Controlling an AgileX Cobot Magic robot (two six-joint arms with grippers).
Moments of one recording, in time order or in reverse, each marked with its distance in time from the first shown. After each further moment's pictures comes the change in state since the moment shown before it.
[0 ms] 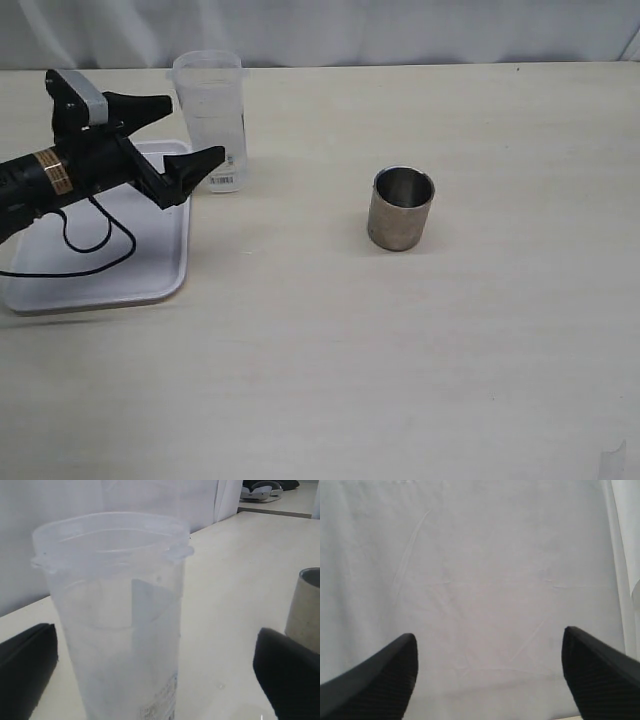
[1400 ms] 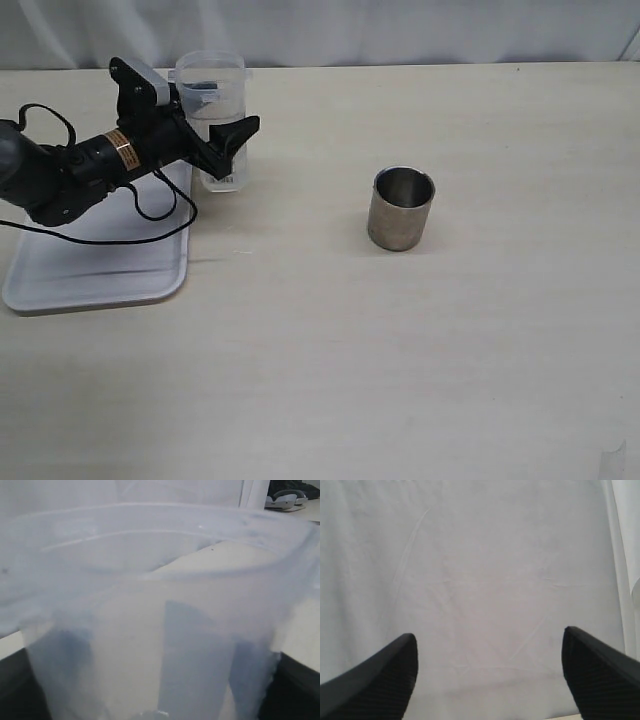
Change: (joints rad) left arm -0.129 0.177 -0.267 -0.169 0.067 -0.005; right arm 0.000 0.000 0.000 0.000 0.004 0.000
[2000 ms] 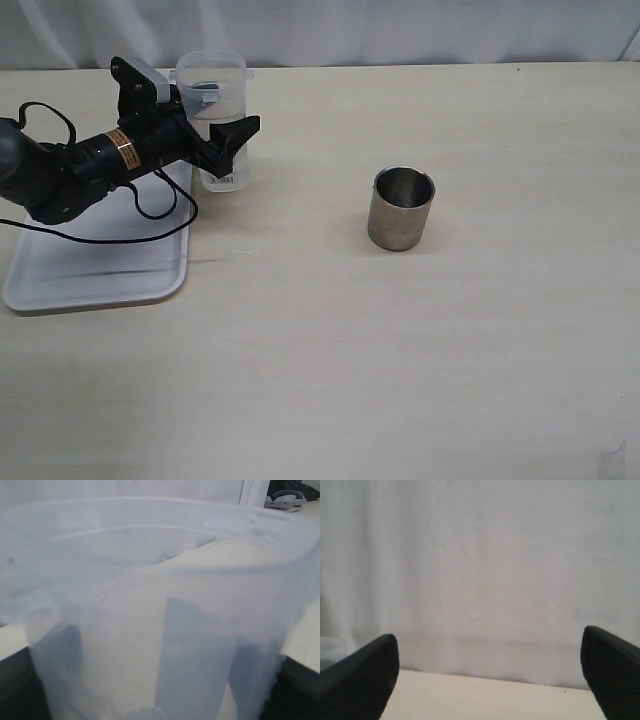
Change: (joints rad) left arm -0.001 0.000 -0.005 0.011 0.021 -0.045; right arm 0.000 0.478 0.000 -0.262 -0.328 0.000
